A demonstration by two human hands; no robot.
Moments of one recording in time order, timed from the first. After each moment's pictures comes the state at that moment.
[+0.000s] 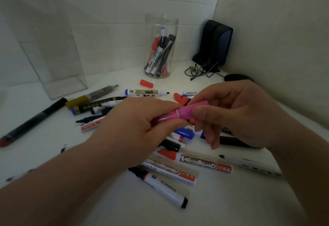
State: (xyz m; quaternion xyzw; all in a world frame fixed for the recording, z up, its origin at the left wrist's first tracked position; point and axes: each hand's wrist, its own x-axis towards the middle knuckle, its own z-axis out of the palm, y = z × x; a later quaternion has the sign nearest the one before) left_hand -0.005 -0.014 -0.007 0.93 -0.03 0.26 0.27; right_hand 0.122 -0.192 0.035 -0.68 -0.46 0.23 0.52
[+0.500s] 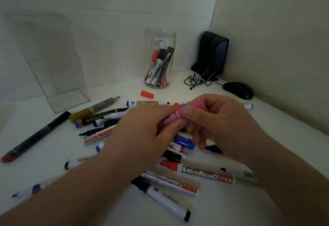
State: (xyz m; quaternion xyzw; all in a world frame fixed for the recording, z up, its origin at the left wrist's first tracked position) left_hand 0.008 -0.019 -0.010 0.93 0.03 0.27 0.25; right_hand 0.117 -0.175 0.021 -0.69 -0.34 0.24 0.59
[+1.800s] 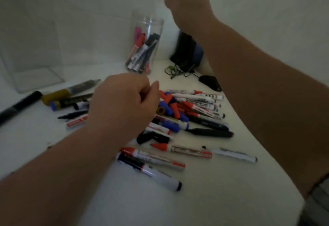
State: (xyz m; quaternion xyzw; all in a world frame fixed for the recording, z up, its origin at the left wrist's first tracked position) left_hand 0.009 0.000 -0.003 0.87 0.05 0.44 0.24; right_hand 0.223 -0.047 0.128 -0.84 -0.35 -0.23 0.35
